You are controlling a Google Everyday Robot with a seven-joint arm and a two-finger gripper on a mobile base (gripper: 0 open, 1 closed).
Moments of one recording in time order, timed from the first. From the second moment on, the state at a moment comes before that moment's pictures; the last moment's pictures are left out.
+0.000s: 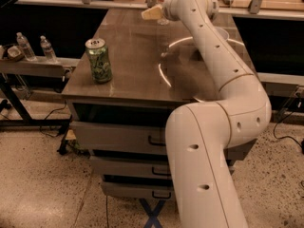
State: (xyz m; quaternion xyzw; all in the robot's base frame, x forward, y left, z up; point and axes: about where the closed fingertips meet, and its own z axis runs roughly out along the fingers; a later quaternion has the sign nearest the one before) arm 0.998 -0.073 0.913 -0.23 0.76 0.05 0.60
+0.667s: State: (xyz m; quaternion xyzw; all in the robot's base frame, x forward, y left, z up) arm 1.001 -0.081 0.931 -0.29 0.72 -0.02 0.63
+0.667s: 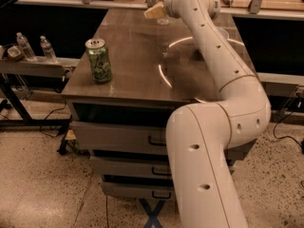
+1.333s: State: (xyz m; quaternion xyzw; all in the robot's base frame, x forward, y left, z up) arm 0.999 -0.124 0.944 -0.29 0.71 -0.06 0.63
